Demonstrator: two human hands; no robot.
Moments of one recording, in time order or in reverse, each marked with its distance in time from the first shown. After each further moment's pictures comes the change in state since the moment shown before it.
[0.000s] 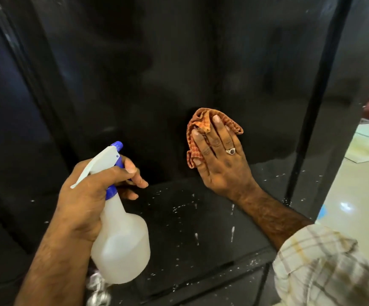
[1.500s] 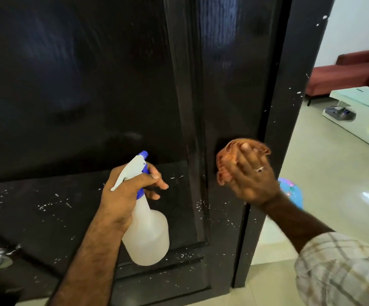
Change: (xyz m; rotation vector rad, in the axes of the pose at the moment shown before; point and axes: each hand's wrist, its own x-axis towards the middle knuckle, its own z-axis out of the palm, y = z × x) left_hand 0.015 -0.105 0.348 0.051 0.074 -0.194; right_hand -0.243 0.341 -0.024 0.053 -0.055 -0.143
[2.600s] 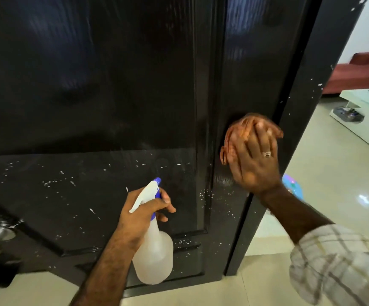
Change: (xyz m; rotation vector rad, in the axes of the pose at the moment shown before) left_hand -0.036 -0.089 -0.007 -0.007 0.013 -0.200; right_hand 0.025 -0.017 -0.003 -0.012 0.043 0.167
